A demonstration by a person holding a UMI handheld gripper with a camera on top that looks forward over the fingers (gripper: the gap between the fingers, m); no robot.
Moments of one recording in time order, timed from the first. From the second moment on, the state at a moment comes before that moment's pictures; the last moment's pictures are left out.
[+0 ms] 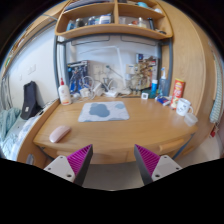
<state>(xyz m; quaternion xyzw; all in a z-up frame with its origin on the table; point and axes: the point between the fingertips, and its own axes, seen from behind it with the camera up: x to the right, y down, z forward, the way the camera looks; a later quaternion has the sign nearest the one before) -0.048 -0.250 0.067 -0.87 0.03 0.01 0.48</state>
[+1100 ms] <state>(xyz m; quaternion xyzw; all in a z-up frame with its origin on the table) -0.344 -0.090 -0.007 -0.91 -0.06 0.04 0.41</state>
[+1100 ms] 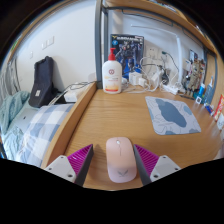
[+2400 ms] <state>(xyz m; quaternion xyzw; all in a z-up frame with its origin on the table) -0.132 0.135 0.218 -0.85 -0.05 0.00 0.53</state>
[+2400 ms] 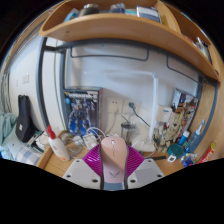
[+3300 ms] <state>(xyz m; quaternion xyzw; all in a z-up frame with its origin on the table) -0.090 0.087 0.001 -0.94 -0.02 -0.03 0.33</state>
